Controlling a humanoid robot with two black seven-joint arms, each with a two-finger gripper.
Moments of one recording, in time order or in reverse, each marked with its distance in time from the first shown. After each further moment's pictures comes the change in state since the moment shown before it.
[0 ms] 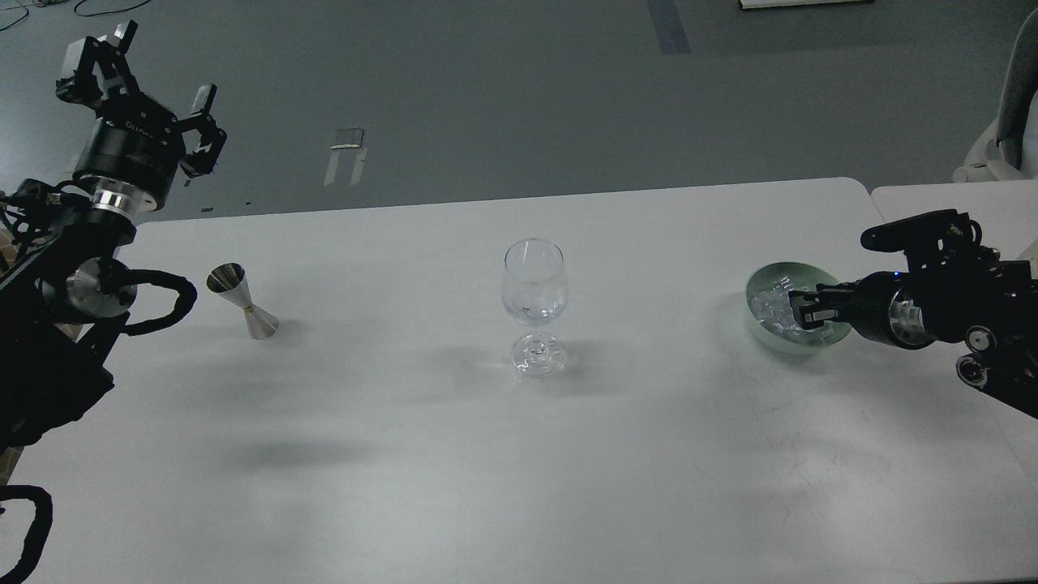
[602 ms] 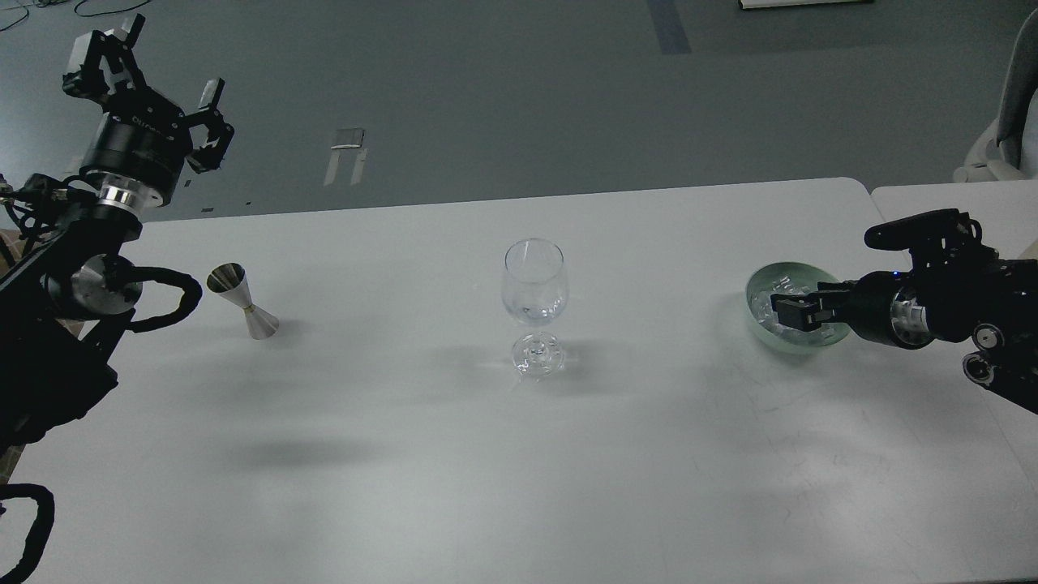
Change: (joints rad) left arm -0.001 -0.006 0.000 -0.017 0.000 0.004 0.000; right arm -0.013 -0.004 0.025 -0.011 -0.001 -0.003 0.098
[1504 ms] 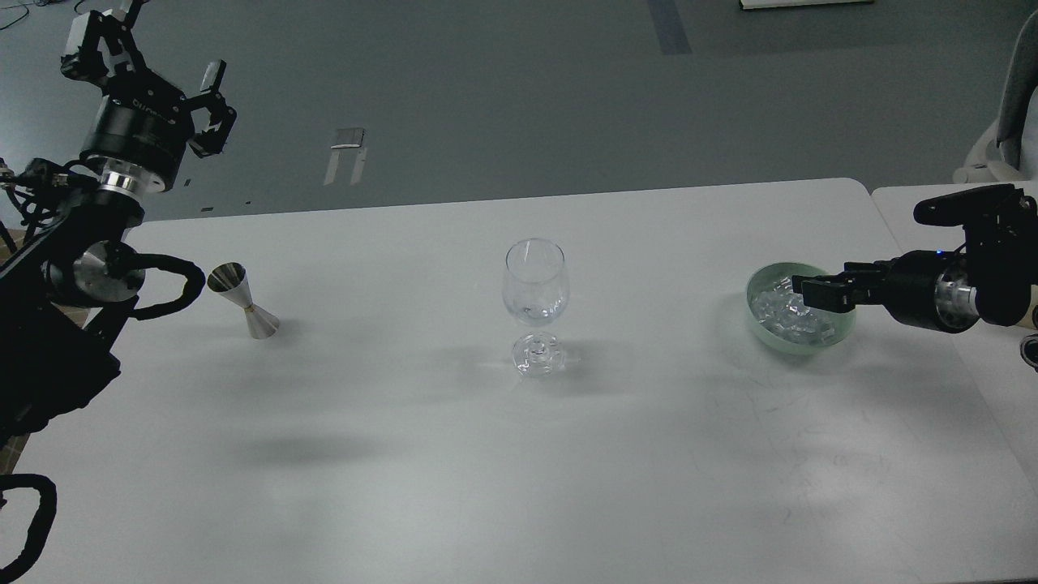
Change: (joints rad) left arm -0.019 -0.001 -0.003 -0.025 -0.002 0.009 0.000; right arm 0.027 -0.115 0.006 0.065 0.055 -0.003 0.082
